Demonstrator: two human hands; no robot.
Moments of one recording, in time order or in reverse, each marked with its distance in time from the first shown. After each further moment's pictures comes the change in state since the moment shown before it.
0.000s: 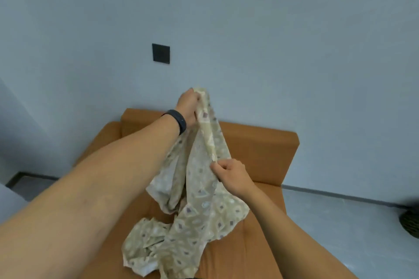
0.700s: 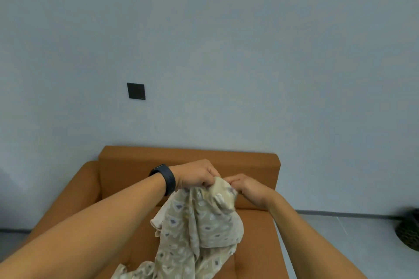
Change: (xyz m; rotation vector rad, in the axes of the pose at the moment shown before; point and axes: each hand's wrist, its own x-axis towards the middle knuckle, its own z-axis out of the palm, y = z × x) left_hand -0.088 -0.035 0.068 1.017 -0.894 0.140; right_hand 0.005 0.039 -0.127 0.203 -0.317 -0.015
